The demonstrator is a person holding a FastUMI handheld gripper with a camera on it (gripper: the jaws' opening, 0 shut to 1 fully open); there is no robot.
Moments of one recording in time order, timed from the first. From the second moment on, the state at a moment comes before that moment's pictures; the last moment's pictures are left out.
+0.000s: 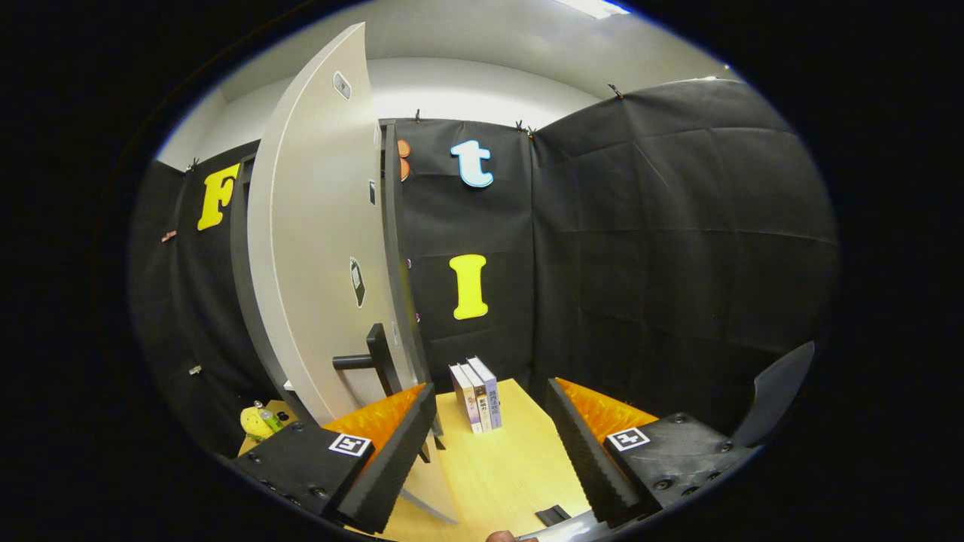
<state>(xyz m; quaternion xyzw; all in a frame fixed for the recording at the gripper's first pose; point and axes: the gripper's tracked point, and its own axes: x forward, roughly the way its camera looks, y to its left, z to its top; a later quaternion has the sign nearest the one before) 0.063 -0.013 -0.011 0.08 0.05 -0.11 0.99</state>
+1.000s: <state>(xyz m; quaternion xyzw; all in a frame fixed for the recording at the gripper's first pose) 0.079 0.139 -0.010 0.10 0.07 0.02 0.99</state>
